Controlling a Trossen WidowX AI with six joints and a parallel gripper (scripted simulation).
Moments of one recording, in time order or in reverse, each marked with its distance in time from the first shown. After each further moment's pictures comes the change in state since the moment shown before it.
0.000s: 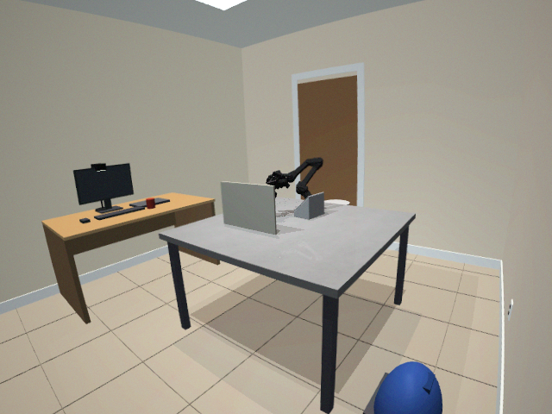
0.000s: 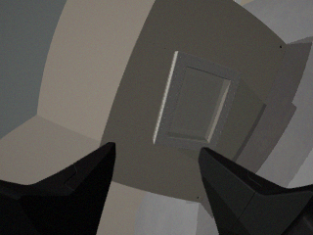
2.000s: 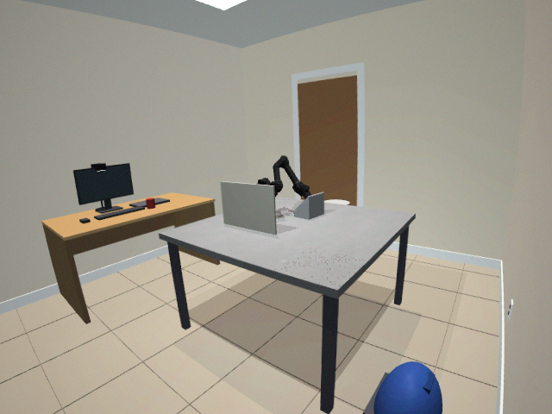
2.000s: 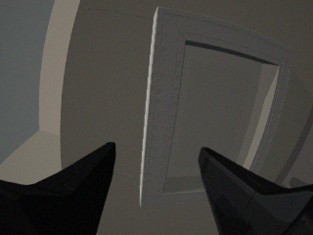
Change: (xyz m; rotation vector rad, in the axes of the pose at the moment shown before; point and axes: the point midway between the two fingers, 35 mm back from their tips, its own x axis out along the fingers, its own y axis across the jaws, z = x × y) arm 0.152 -0.031 -0.016 0.138 0.002 0.005
